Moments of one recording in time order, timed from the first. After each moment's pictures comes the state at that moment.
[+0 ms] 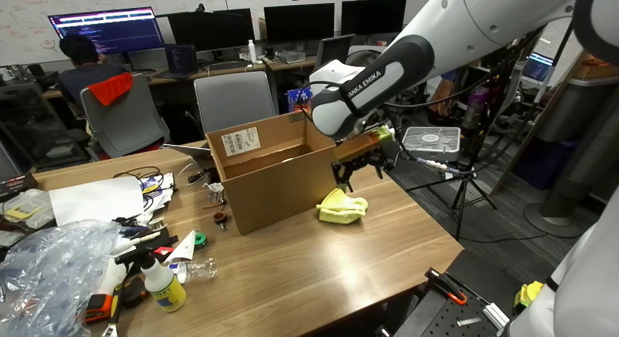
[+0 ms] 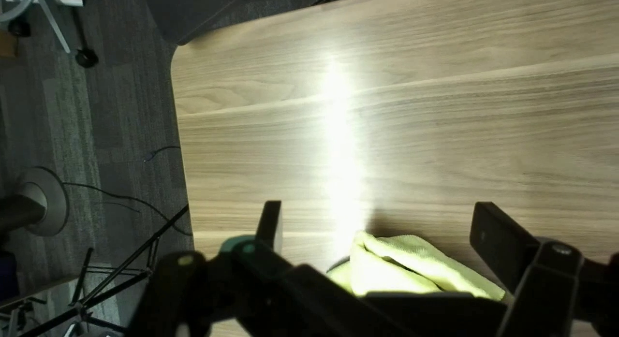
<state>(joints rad) 0.03 0.10 -0.06 -2.16 -0.24 1.94 0.55</state>
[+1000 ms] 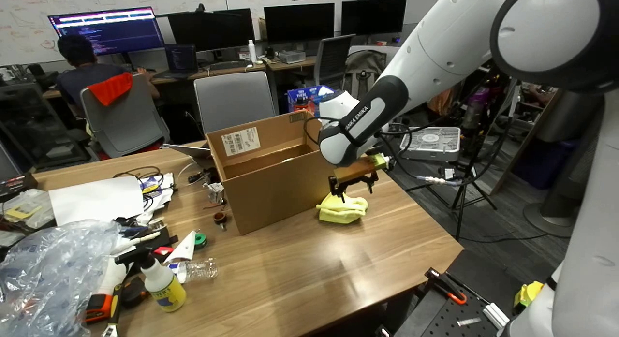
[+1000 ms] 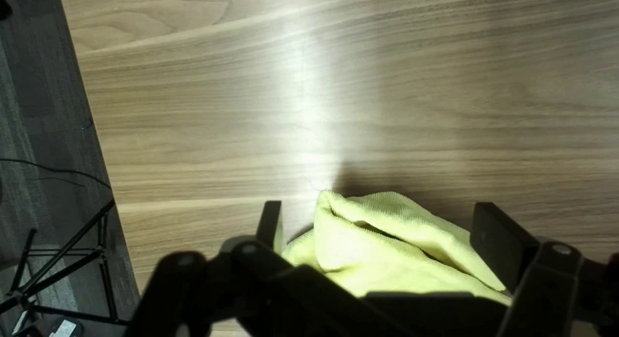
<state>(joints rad) 0.01 0.28 -0.10 -2.19 -0.23 2.29 0.54</state>
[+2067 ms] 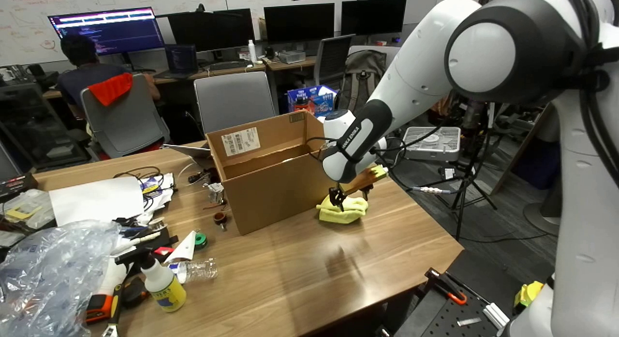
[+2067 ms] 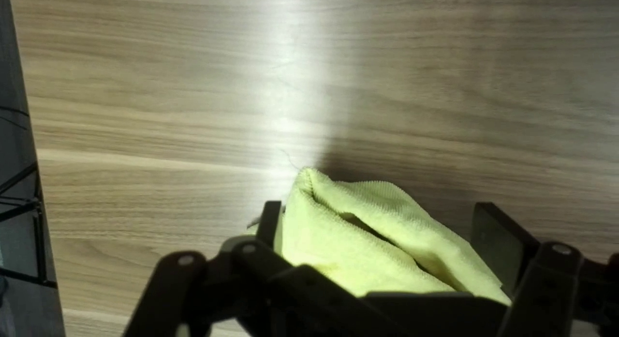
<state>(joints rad) 0.00 0.43 -0.13 -2.15 -0.20 2.46 0.33</state>
